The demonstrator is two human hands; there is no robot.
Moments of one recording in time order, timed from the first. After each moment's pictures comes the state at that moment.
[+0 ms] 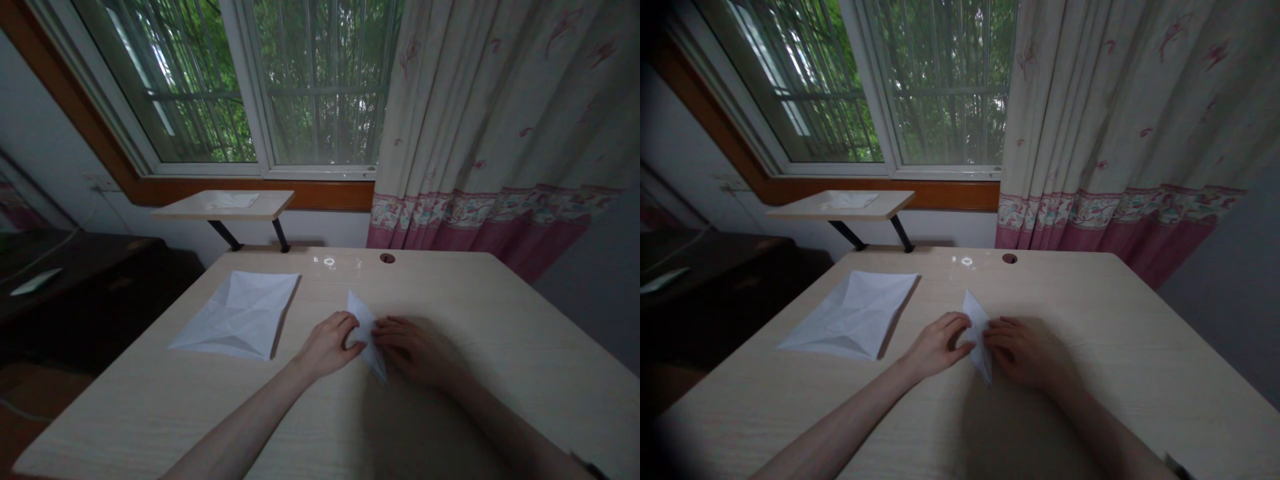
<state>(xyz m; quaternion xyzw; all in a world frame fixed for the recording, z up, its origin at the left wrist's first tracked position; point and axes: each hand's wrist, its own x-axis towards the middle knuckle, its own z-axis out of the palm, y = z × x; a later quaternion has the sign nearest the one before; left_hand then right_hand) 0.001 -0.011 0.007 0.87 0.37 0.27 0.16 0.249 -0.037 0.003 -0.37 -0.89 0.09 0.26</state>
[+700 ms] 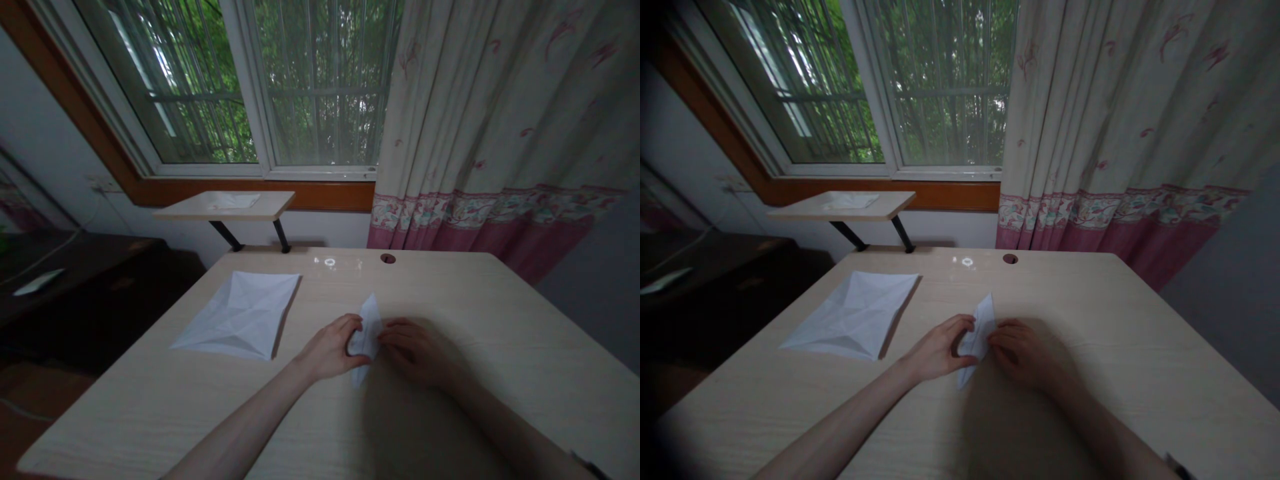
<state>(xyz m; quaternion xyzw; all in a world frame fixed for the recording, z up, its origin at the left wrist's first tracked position) 0.000 -0.011 0.006 0.87 0.34 0.25 0.25 0.247 -0.040 0.007 -0.35 -0.89 0.06 0.30</state>
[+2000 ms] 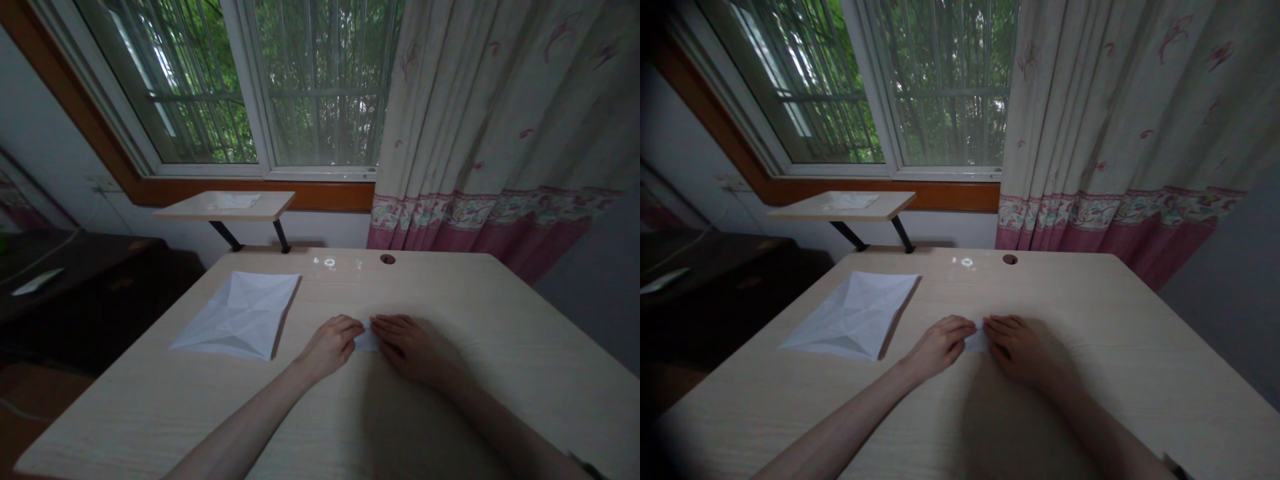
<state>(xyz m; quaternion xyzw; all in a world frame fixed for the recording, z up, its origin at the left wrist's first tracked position) 0.000 -0.006 0.002 0.91 0.31 0.25 0.15 0.242 -0.034 -0.003 -0.43 -0.88 0.04 0.21</state>
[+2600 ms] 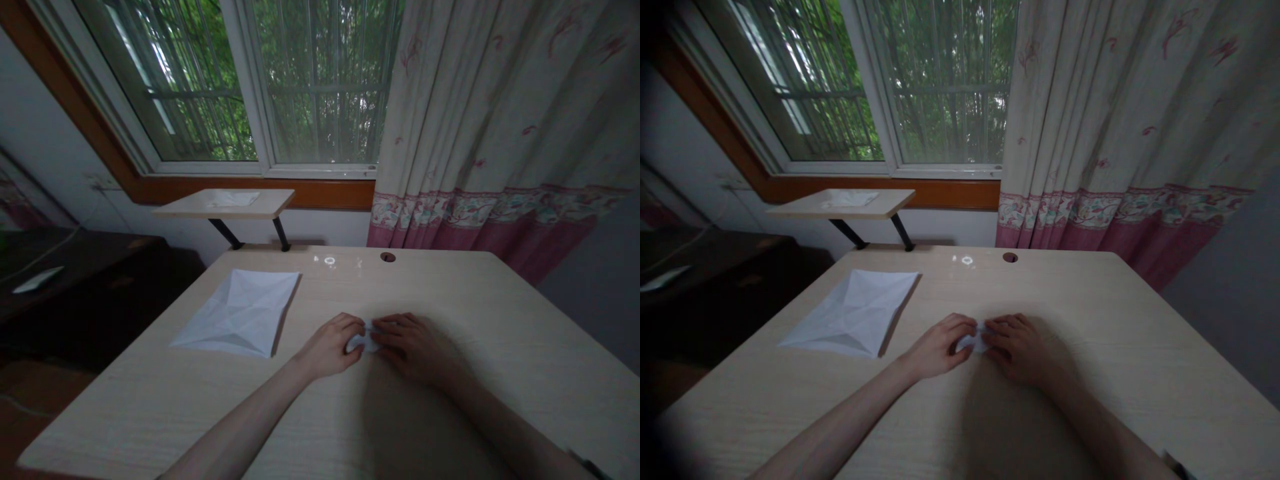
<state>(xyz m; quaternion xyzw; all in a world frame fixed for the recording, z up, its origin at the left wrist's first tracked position) 0.001 -0.012 0.014 0.90 0.29 0.25 0.20 0.244 -0.041 0.014 -0.41 -0.89 0.03 0.18</state>
